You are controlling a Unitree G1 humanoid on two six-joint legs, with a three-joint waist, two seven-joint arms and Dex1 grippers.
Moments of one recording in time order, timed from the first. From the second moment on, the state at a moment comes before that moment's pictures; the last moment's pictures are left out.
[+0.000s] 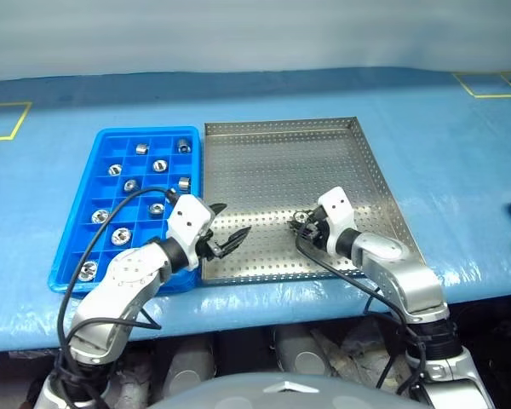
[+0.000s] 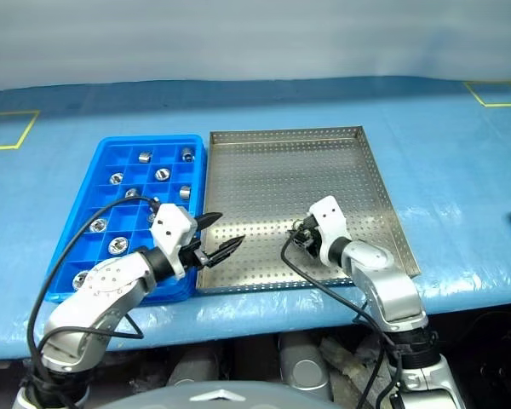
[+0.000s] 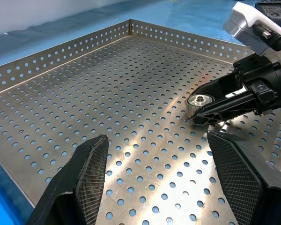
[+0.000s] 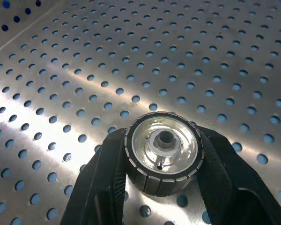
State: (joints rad) left arm 0.01 0.46 -0.12 -0.63 -0.33 0.67 -0.47; right arm -0.19 -0.38 0.11 -0.28 0.23 0.76 0.49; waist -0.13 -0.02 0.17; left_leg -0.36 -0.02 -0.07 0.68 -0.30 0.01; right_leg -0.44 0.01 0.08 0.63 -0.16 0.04
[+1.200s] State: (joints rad) left arm 0.33 0.48 0.20 -0.91 -0.33 0.80 -0.32; right arm -0.60 -0.08 0.43 0.15 0.17 0.51 0.71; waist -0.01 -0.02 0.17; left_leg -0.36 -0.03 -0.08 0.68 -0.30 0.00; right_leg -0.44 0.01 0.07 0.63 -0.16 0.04
